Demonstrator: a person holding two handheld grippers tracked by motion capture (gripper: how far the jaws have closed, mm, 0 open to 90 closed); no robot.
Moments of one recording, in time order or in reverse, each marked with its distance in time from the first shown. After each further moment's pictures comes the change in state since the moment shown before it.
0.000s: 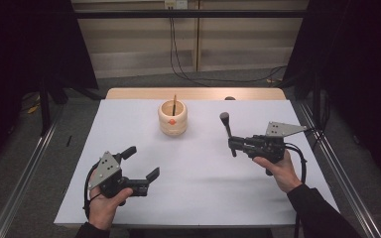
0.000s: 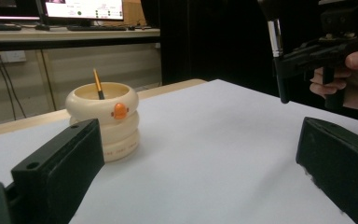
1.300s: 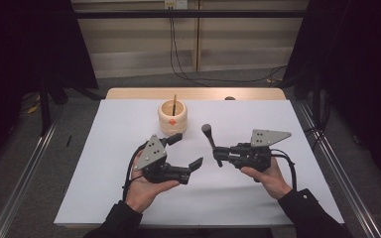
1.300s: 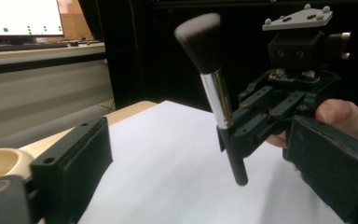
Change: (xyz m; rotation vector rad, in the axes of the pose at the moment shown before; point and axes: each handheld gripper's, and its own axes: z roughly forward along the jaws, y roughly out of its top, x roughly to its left) left arm -0.049 0.035 0.083 -0.030 -0.196 0.048; right arm 0.035 0.004 0.026 0.007 0.129 -0.042
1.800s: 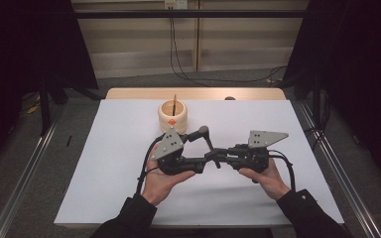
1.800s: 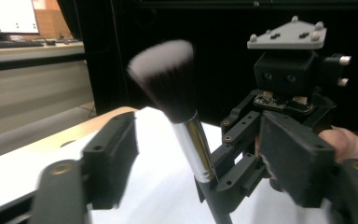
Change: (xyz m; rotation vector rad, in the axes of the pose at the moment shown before) left arm -0.005 0.011 0.036 0.018 -0.081 -0.010; right arm 0.002 -0.002 0.005 0.005 0.014 0.000
